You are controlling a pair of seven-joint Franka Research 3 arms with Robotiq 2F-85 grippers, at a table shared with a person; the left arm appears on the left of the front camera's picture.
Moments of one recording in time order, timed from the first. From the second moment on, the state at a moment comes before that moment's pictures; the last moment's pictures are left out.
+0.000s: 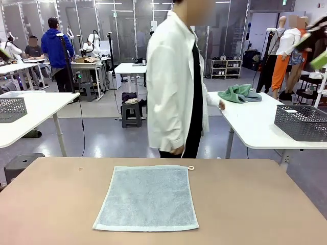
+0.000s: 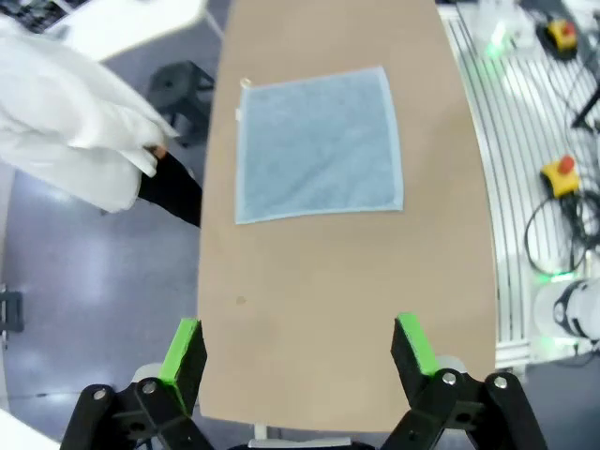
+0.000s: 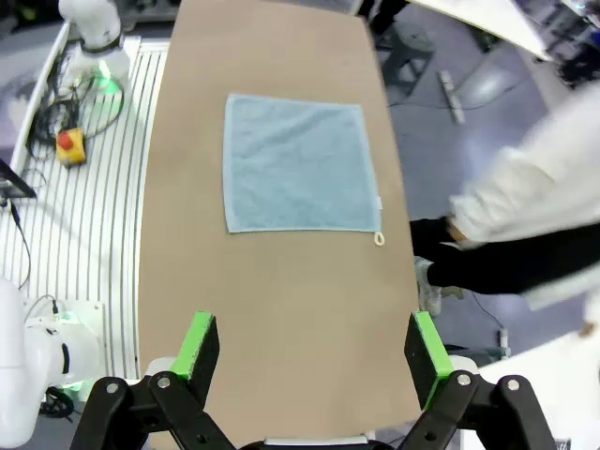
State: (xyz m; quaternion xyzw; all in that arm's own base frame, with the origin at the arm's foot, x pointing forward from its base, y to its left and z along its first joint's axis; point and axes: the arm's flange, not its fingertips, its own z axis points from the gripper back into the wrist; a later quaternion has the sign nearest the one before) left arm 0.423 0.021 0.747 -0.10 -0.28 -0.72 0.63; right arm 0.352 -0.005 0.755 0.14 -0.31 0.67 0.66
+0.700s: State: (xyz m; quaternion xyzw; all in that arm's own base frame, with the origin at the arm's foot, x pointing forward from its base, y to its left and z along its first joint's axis) left arm 0.404 -0.154 0.559 0.00 -0.04 -0.76 0.65; right arm 0.348 0.189 0.572 0.02 -0.13 0.69 0.71
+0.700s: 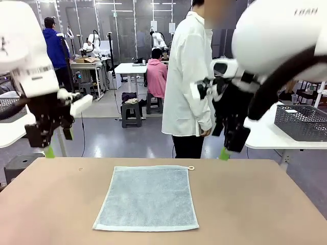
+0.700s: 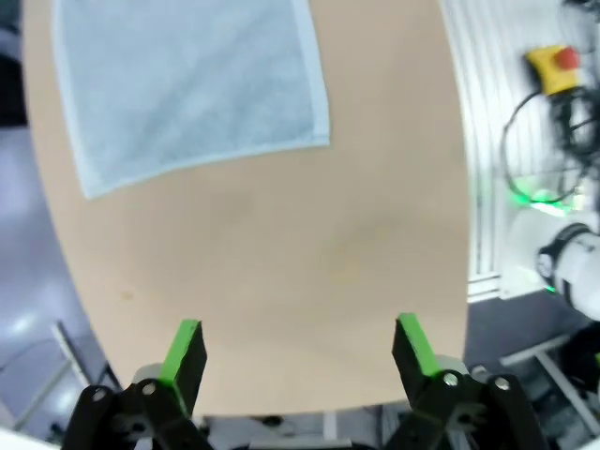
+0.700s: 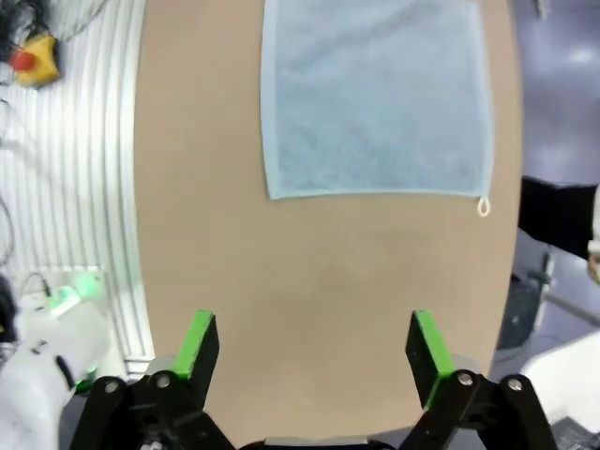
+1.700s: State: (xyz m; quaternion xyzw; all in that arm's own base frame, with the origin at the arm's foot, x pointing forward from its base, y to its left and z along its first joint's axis) left arm 0.393 -0.158 0.542 0.02 -0.05 -0.74 0.67; right arm 0.345 0.195 0.558 0.01 -0.13 0.69 0.71
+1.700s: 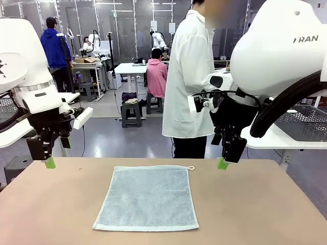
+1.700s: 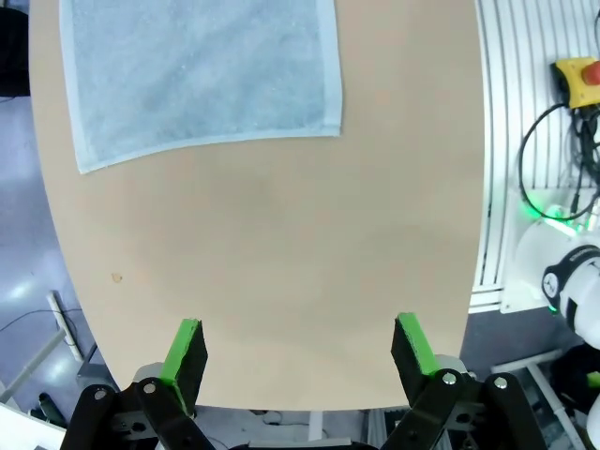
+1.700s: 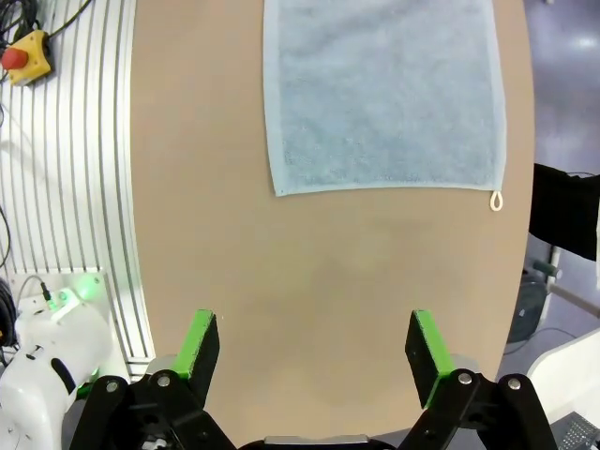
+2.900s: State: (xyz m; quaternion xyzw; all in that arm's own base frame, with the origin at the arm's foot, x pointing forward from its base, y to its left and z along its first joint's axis) left arm 0.339 -0.242 0.341 0.03 -0.05 -0.70 0.71; right arm 0.313 0.265 0.377 -0.05 -0.10 0.67 0.73
